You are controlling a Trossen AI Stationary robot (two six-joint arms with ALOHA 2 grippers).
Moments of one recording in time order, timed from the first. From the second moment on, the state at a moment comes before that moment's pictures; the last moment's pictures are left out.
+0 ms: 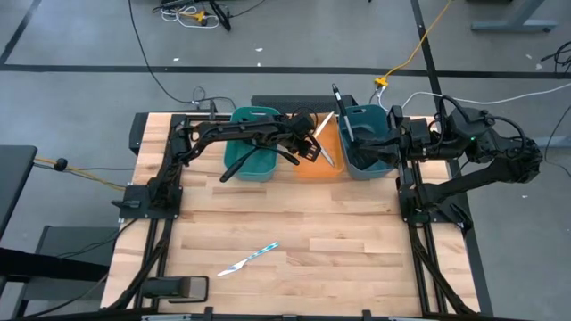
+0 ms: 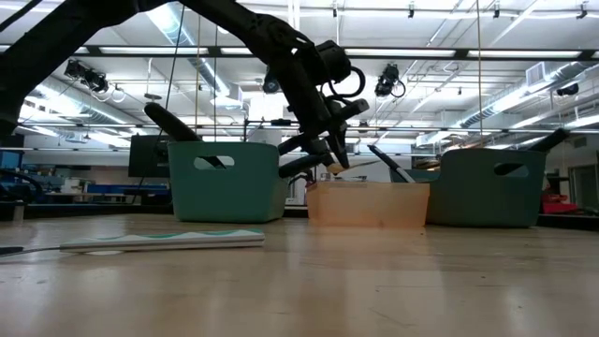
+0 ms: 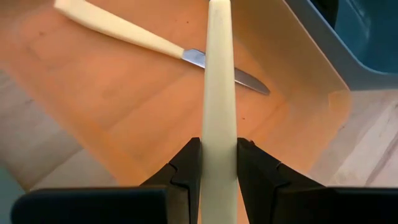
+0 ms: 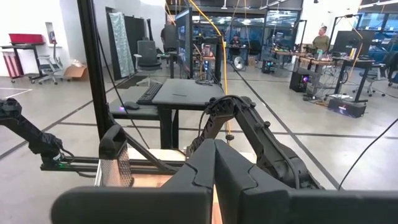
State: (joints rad) left arm 0.34 2.15 1.79 -0.61 0.00 -0.62; right arm 0.11 0.94 1.36 -0.43 0.07 -0.03
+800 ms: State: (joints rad) left arm 0.35 2.17 1.79 -0.57 0.03 -0.64; right arm 0.11 0.94 1.36 -0.43 0.07 -0.03
